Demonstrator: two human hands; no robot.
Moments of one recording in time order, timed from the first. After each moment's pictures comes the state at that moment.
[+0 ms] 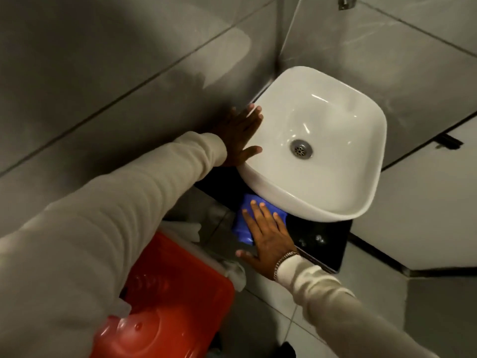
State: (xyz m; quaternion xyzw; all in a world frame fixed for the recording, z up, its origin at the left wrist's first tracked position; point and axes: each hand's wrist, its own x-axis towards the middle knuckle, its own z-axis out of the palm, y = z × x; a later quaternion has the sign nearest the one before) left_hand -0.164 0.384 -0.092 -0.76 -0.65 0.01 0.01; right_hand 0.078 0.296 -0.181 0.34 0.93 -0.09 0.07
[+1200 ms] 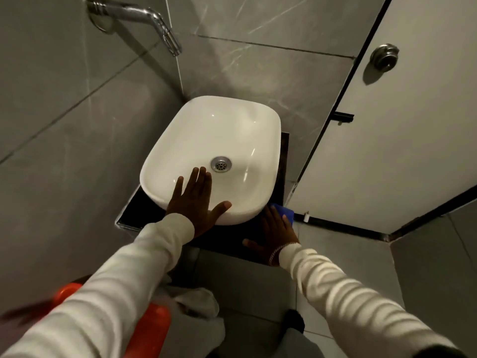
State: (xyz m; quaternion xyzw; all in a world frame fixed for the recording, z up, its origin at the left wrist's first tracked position) left_hand -0.004 0.345 -0.085 -0.70 -0.71 0.02 -0.07; right_hand 0.223 0.364 -0.169 0.53 0.83 -0.18 0.04
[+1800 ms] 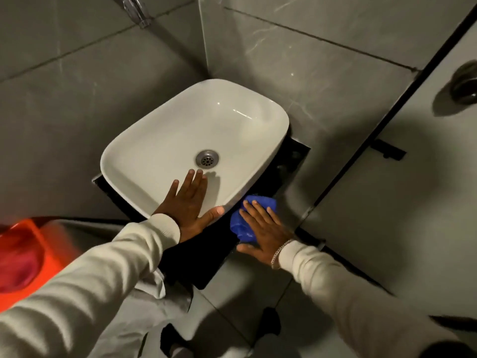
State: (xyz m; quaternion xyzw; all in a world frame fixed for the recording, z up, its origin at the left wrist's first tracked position) left_hand 0.128 0.410 -0.089 -0.55 -0.82 0.05 -0.15; right_hand 0.324 0.537 -0.204 0.20 0.97 -0.17 0.00
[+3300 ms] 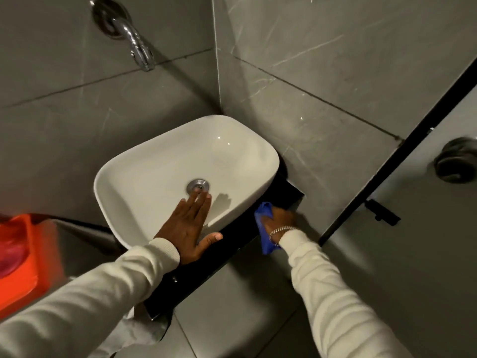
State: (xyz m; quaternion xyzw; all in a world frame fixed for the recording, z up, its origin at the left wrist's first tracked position) left_hand 0.170 0.462 -0.094 -0.54 -0.83 -0.10 -0.02; right_hand 0.298 0.678 -0.131 0.43 0.82 -0.37 -0.02
